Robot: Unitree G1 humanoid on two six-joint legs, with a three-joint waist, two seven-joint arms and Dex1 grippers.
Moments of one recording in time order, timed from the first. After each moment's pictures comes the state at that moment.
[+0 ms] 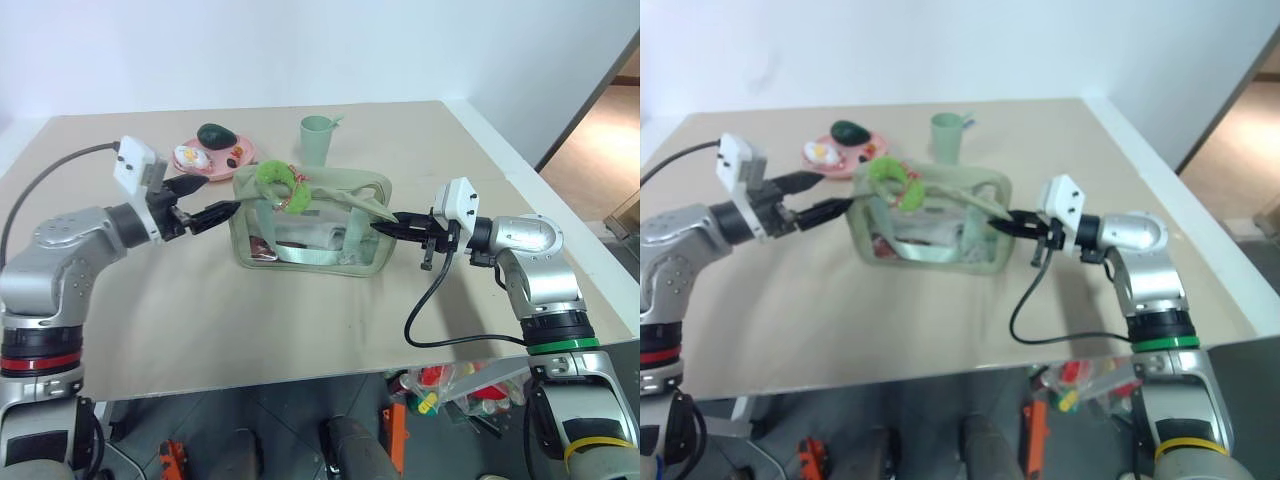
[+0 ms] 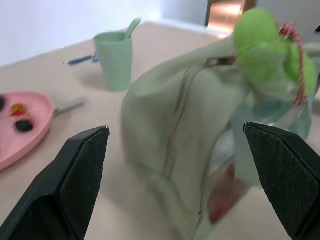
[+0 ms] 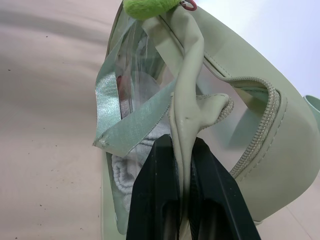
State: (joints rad) left arm -0.59 0.64 0.20 -0.06 -0.54 0.65 -0.80; right arm -0.70 -0.62 0.03 0.30 0.27 -0.05 1.20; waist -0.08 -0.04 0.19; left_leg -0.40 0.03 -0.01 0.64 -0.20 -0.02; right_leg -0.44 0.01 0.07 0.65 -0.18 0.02
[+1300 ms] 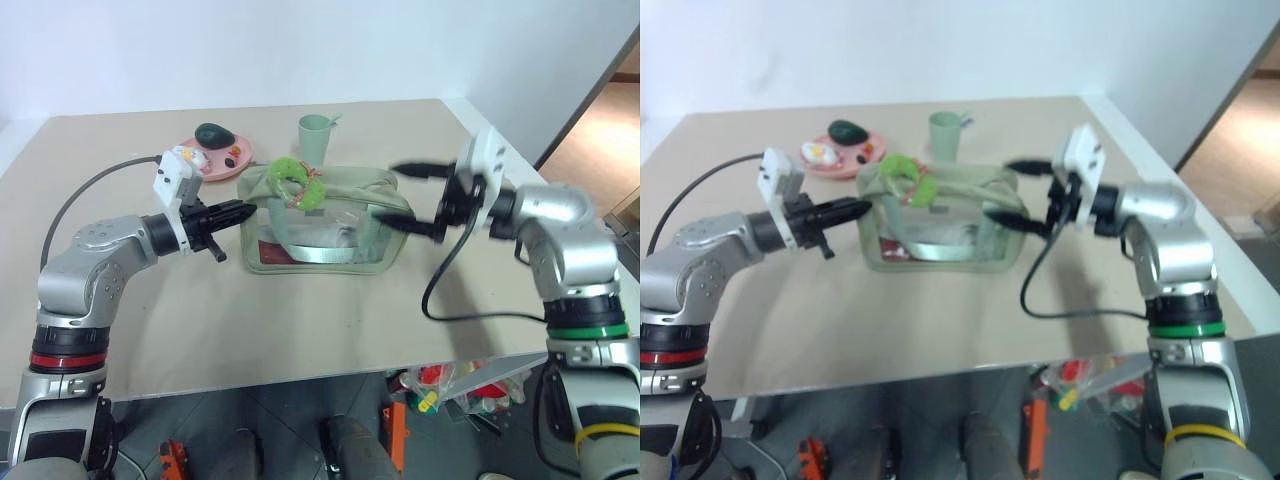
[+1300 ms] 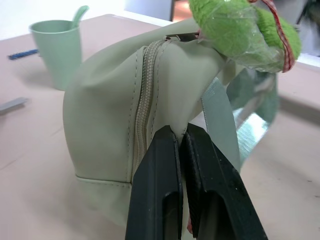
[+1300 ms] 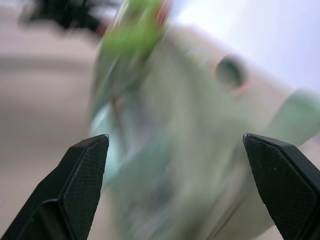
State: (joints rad) left arm -0.59 0.61 0.12 -0.11 -0.56 0.70 -0.83; right arm -0.90 -0.63 -0.04 0.10 0.41 0.32 1.09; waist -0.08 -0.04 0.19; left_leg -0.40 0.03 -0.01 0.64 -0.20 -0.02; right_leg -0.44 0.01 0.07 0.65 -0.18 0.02
